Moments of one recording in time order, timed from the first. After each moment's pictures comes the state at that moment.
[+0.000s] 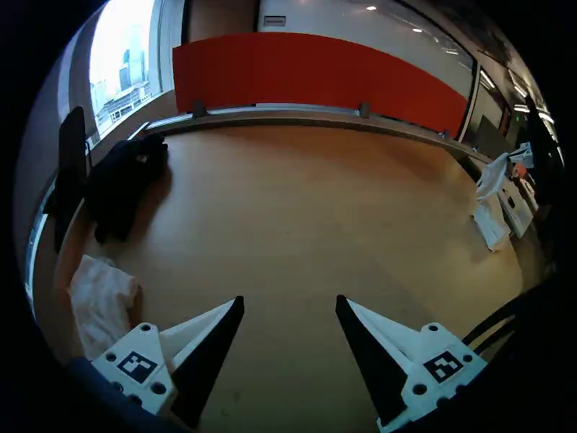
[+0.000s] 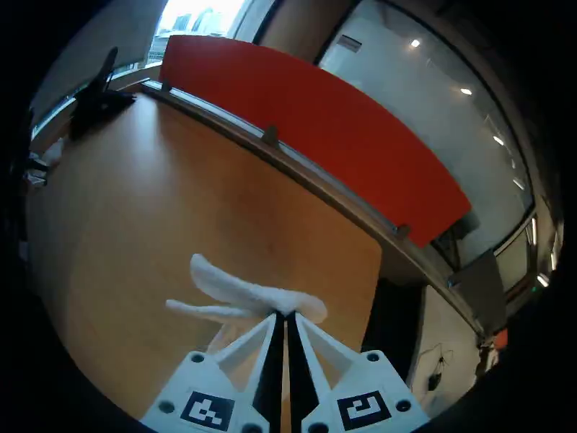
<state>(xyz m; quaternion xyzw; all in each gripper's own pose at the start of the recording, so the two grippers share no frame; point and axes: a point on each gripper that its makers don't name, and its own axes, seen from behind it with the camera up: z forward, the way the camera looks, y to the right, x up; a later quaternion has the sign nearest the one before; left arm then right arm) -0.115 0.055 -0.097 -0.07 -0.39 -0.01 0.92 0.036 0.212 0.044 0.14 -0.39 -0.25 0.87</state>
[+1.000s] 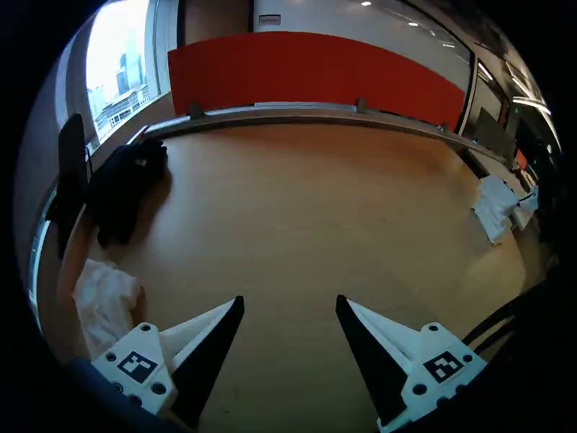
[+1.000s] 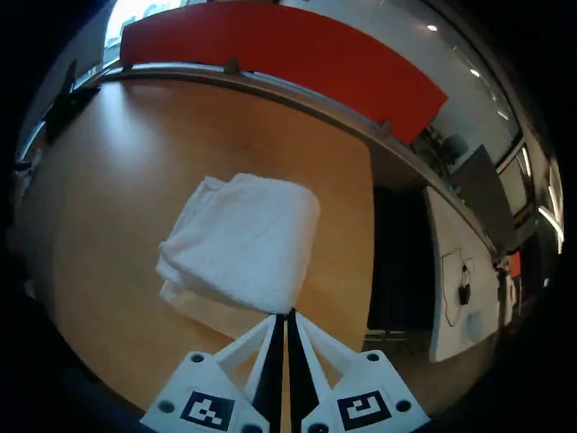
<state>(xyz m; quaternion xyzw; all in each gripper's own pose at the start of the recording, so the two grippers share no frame) -0.113 0.061 -0.102 -0.07 -0.39 0.00 0.92 -0.076 0.303 -0.079 0.05 -0.49 -0.17 0.85</state>
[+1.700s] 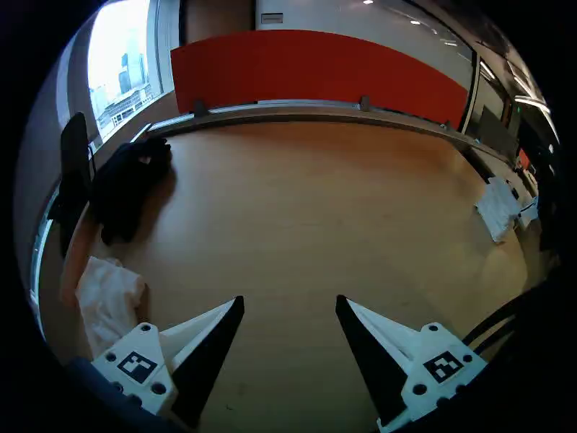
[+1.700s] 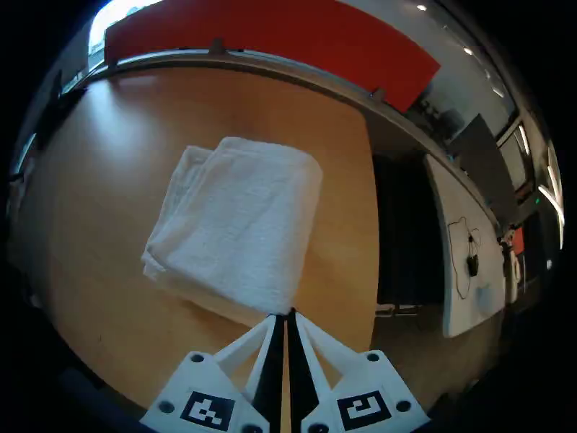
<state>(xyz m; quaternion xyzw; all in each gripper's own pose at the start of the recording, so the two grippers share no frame) -0.114 0.056 -0.107 -0.06 -0.40 0.01 0.91 -0.109 0.314 -0.103 0.03 -0.53 -0.14 0.84</state>
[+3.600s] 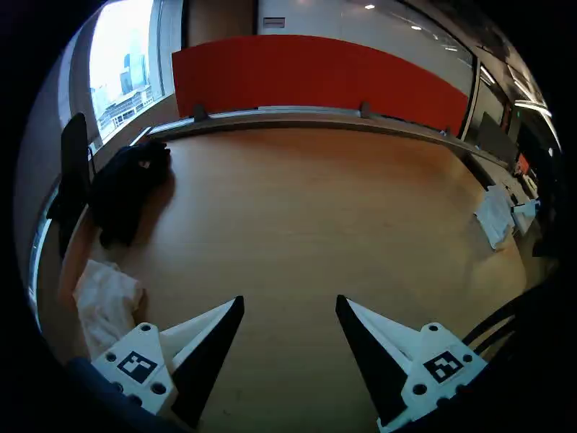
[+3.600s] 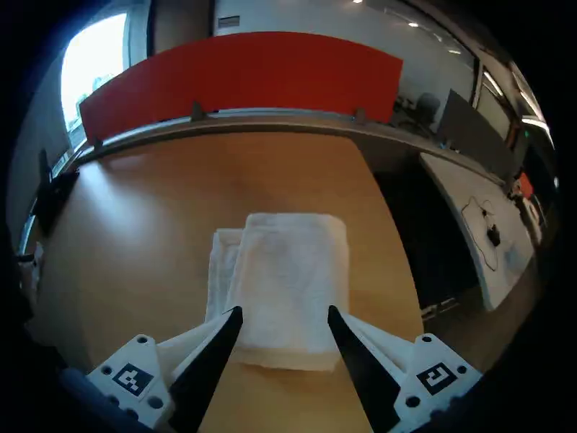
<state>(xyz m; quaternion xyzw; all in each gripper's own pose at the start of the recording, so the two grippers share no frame) -0.109 0.058 -0.096 -0.06 -0.39 0.00 0.92 -0.081 0.242 -0.057 0.00 -0.43 0.01 0.90</state>
